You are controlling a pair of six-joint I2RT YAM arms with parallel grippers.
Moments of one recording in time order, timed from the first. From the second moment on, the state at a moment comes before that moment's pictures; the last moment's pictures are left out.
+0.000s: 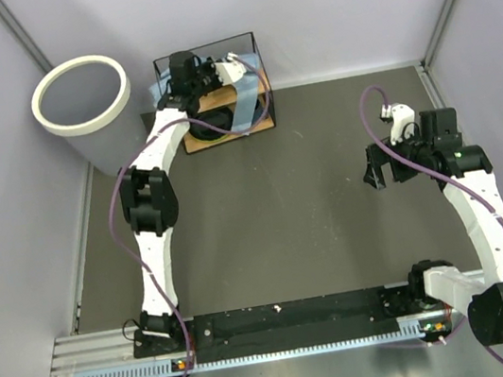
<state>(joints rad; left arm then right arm) -0.27 2.32 2.19 -0.15 0.29 1.09 -0.03 1.02 0.99 -0.79 -0.39 -0.20</state>
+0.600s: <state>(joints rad) -0.26 2.03 2.18 0.03 0.43 0.48 -0.03 1.02 0.99 -0.79 -0.41 -0.20</state>
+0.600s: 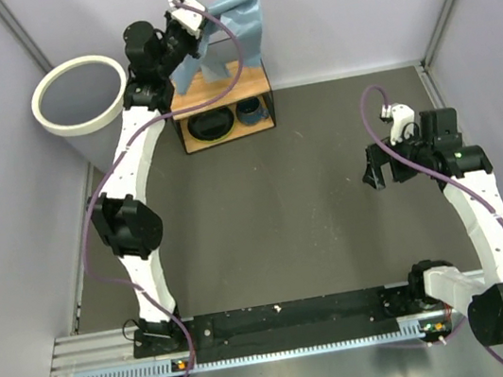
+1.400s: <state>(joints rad) -0.43 1.40 1.24 -0.34 1.00 -0.26 0.00 0.88 1.17 -0.98 -0.77 -0.42</state>
